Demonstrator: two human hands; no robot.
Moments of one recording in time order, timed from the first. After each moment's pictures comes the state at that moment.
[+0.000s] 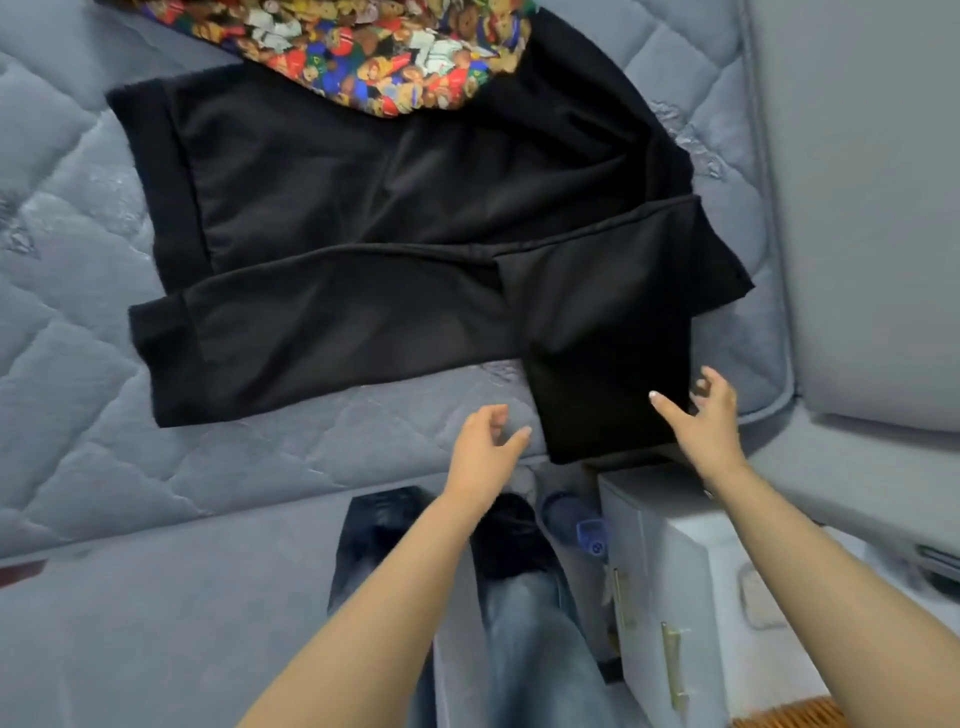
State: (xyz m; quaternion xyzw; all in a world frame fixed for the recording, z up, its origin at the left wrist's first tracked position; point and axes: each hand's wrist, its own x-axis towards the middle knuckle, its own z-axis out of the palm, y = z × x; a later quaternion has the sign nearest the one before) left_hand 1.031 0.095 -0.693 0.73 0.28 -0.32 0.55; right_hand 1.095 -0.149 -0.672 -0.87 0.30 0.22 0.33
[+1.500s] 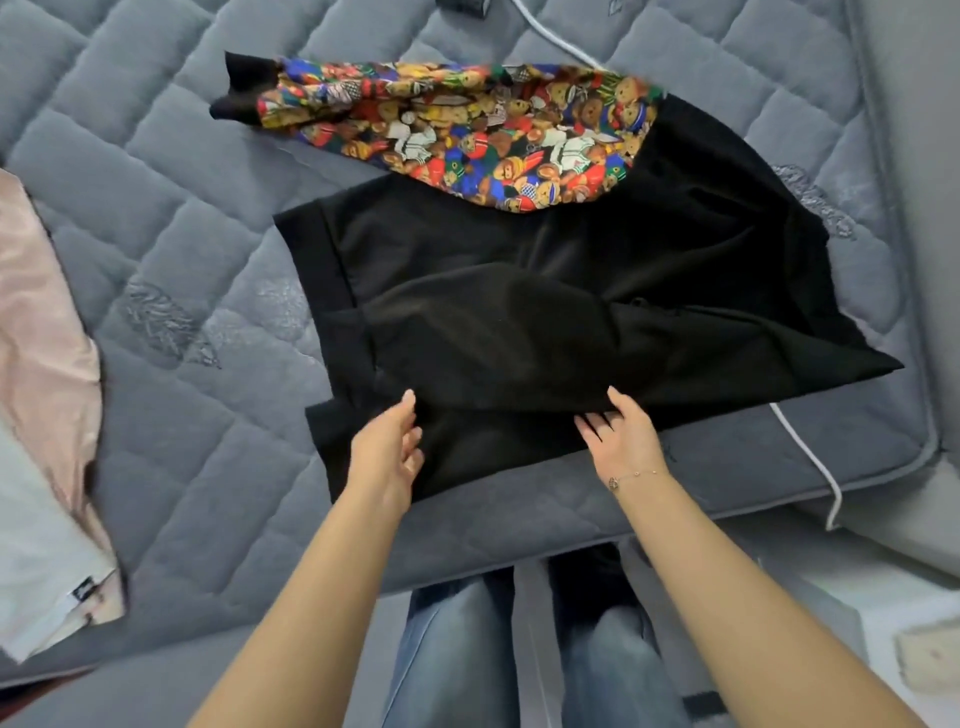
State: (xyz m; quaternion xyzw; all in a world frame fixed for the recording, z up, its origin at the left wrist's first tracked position) left_hand 1.125 0.356 -0.648 0.43 0.61 -0.19 0.63; right_hand 1.150 0.121 -0.680 -0.38 0.56 0.16 0.72
